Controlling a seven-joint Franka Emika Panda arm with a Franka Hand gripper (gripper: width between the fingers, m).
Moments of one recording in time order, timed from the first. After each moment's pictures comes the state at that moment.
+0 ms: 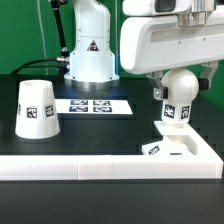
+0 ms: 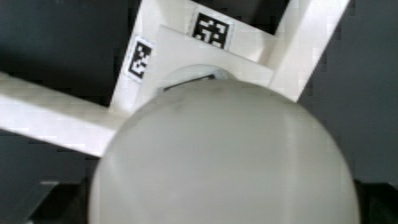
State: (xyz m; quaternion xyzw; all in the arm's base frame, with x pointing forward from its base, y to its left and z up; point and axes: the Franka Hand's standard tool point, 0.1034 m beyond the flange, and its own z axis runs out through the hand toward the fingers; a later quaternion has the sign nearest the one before) arm 0.619 0.106 0.119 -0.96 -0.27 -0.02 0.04
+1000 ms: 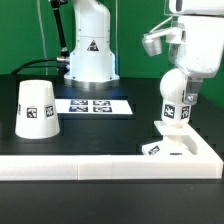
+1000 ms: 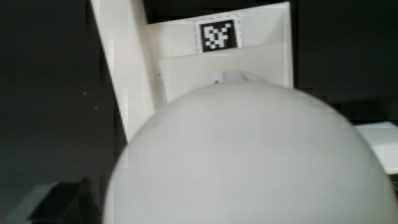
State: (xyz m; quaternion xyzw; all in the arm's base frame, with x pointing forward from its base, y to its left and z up) arm 0.618 0.112 0.114 -0.73 -0.68 -0.01 -0.03
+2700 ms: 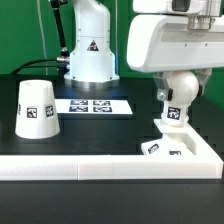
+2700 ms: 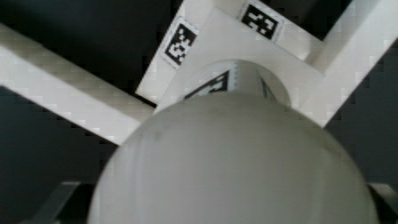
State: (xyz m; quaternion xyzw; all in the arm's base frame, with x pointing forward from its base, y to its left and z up) arm 0.621 0.104 0.113 -0.98 -0.21 -0.03 -0.01
